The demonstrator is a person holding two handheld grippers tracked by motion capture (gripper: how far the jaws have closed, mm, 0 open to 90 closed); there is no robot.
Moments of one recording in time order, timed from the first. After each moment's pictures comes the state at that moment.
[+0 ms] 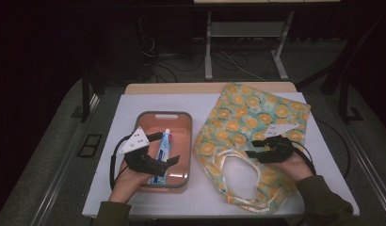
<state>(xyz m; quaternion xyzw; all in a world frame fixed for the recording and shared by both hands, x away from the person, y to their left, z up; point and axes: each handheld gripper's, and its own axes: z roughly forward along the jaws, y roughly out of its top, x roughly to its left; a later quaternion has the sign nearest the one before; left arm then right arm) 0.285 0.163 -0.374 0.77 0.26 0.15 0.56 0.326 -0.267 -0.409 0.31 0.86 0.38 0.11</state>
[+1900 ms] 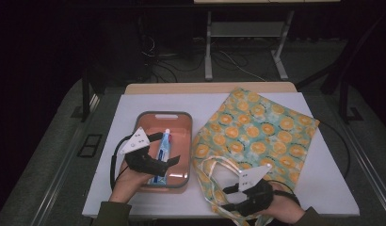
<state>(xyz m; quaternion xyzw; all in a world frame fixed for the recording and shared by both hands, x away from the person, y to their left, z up) 0.285 0.162 -0.374 0.77 0.26 0.15 0.56 0.222 -0.175 -0.419 0.11 0.91 0.40 -0.02</state>
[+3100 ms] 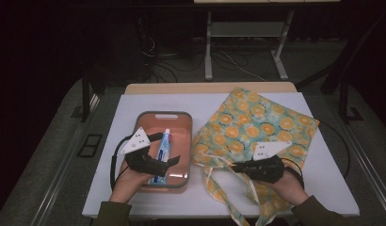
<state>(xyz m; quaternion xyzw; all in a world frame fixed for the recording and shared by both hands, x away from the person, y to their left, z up) 0.285 0.162 -0.374 0.77 0.26 0.15 0.56 0.276 -0.221 -0.391 0.21 0.86 0.46 0.07</state>
